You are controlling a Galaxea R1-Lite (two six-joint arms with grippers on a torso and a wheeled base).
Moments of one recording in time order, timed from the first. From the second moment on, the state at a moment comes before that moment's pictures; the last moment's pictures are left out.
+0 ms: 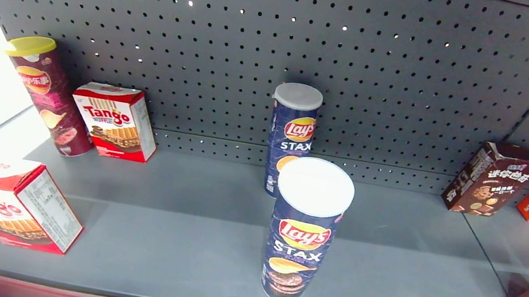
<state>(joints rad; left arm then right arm) 0.00 0.00 -0.01 0.02 -0.09 0.02 0.29 0.60 -0.50 0.04 0.09 -0.03</state>
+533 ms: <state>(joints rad) 0.00 0.00 -0.01 0.02 -0.08 0.02 0.62 1.11 -0.61 -0.12 0.12 -0.06</state>
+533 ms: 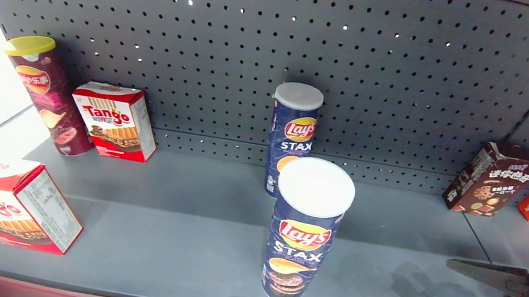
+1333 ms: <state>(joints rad) 0.00 0.00 -0.01 0.02 -0.09 0.02 0.71 1.43 -0.79 -0.17 0.11 -0.07</state>
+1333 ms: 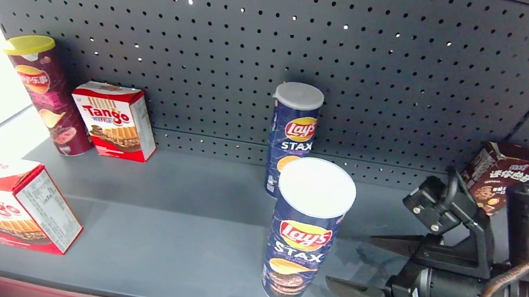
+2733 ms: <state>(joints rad) 0.00 0.00 -0.01 0.02 -0.09 0.02 0.69 1.52 -0.86 -0.17 0.11 -0.07</state>
